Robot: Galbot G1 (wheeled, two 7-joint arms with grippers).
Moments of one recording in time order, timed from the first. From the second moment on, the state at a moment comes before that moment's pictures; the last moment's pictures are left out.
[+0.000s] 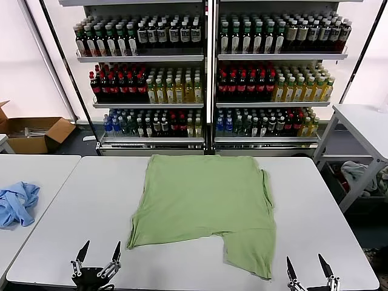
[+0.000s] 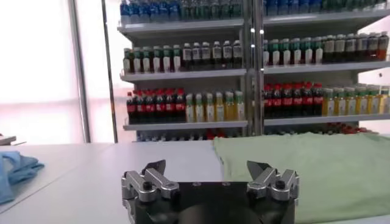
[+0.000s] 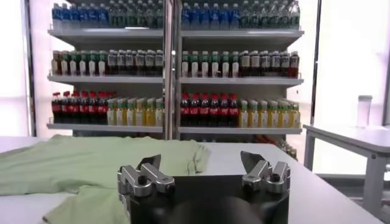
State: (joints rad) left arm 1.94 -1.00 -0.48 -2.18 -0.33 -0.22 -0.36; right arm -2.06 1.00 0.55 2.24 0.30 0.24 0.36
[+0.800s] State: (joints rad) left arm 1.84 -0.94 -0.49 -2.37 -0.53 0.37 -0.40; right arm -1.90 0.99 0.40 2.38 0.46 -0.35 0.45
